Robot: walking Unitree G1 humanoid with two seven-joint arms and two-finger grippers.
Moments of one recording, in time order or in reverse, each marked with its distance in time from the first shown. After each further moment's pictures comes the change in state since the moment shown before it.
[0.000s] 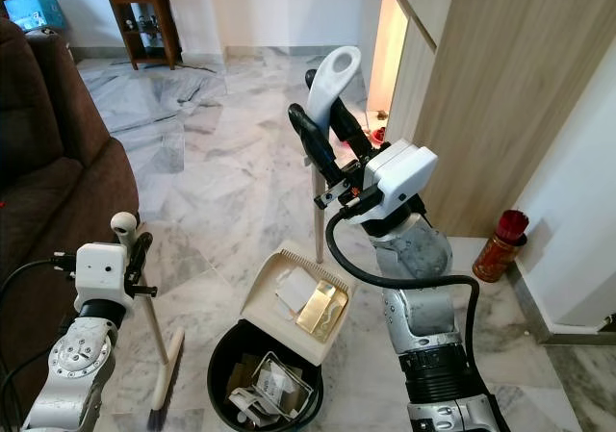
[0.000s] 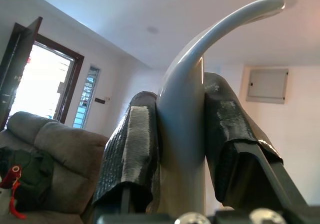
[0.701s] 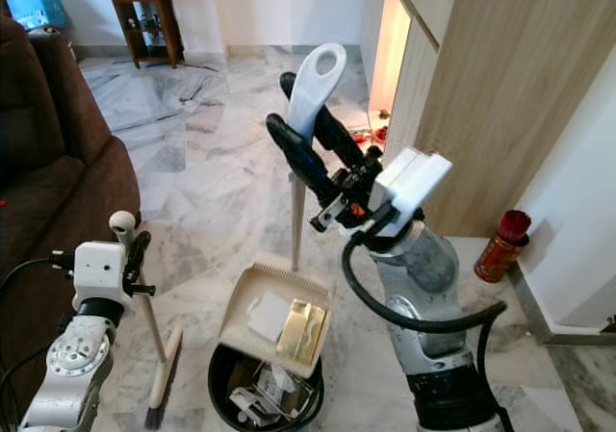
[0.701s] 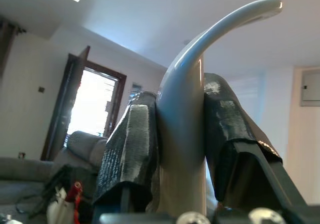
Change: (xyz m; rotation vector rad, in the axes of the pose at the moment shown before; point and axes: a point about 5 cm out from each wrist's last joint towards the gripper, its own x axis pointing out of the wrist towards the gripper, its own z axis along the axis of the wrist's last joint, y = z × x) left arm 0.002 0.003 0.001 0.010 -0.002 0.001; right arm -0.001 0.019 0.022 0.182 -0.070 0.146
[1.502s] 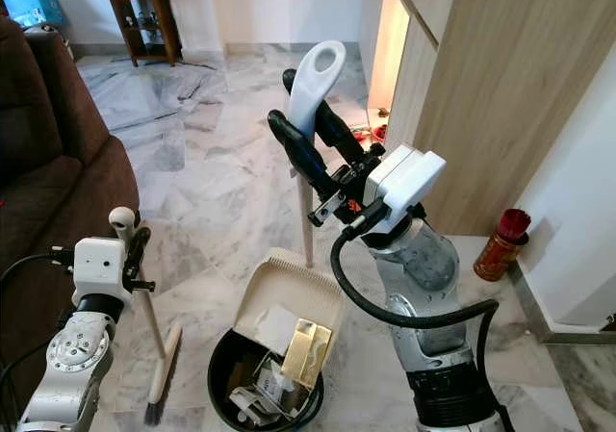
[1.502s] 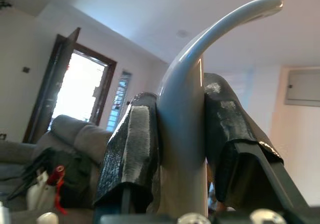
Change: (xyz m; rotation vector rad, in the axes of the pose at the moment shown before) left arm 0.002 0.000 0.002 0.001 -0.006 -0.001; right arm 0.000 -0.002 -0.005 -0.083 0.056 -0.017
